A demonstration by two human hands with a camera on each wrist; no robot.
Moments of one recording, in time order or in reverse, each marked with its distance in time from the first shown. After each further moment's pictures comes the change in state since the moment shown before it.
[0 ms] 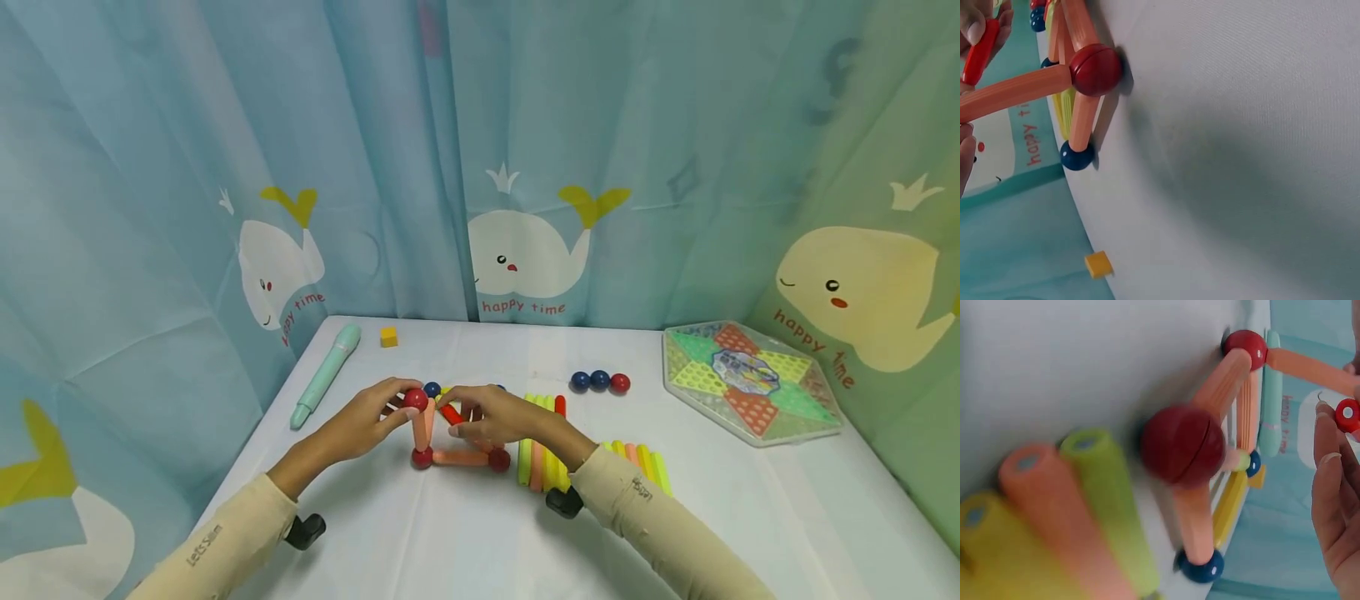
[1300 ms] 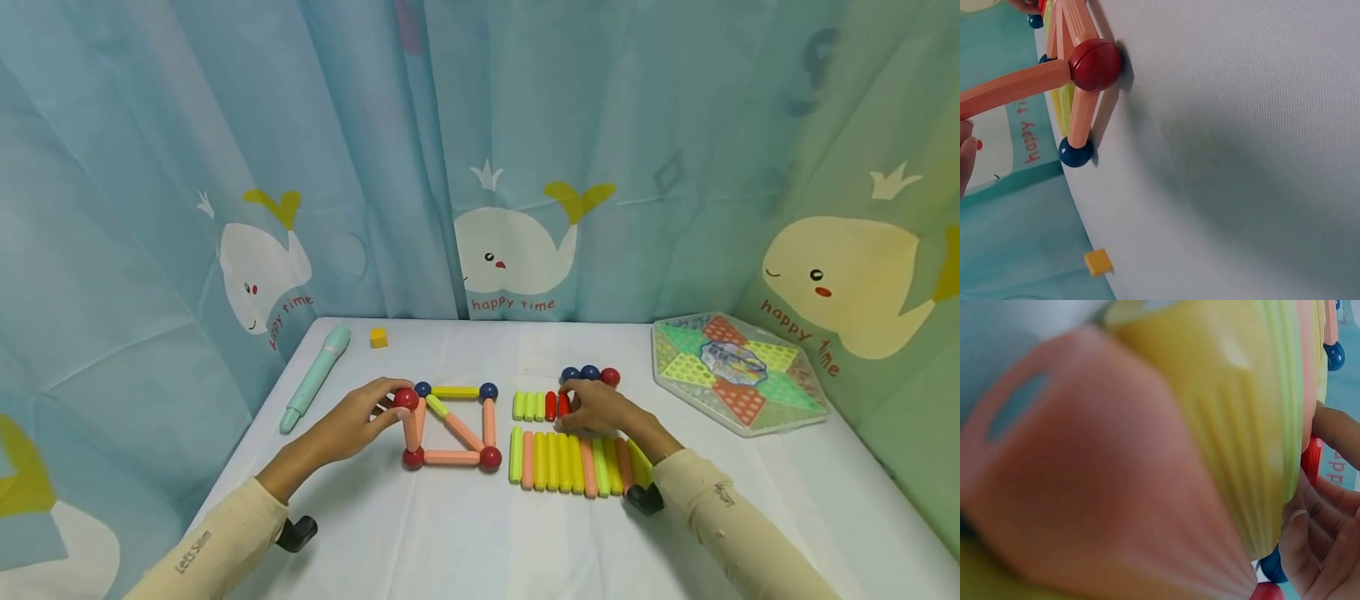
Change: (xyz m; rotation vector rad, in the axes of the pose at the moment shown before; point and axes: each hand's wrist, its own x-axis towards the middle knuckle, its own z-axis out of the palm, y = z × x) left_hand 0.004 0.003 0.000 0.036 -0.017 -0.028; right_hand -0.106 0.108 -0.051 -0.199 0.150 0.607
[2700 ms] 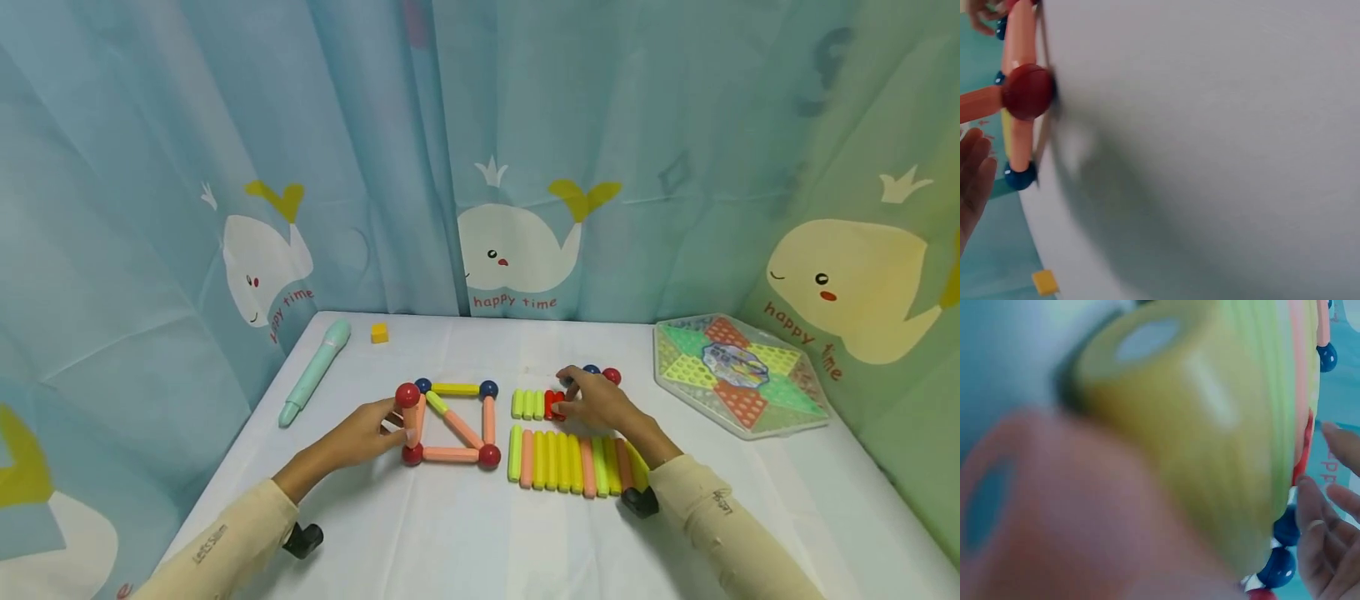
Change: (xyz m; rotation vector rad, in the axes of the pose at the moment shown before) left_hand 0.002 -0.023 0.034 -0.090 -0.082 -0.178; right_hand -0.001 -0.006 0.001 0.001 0.174 -0.063
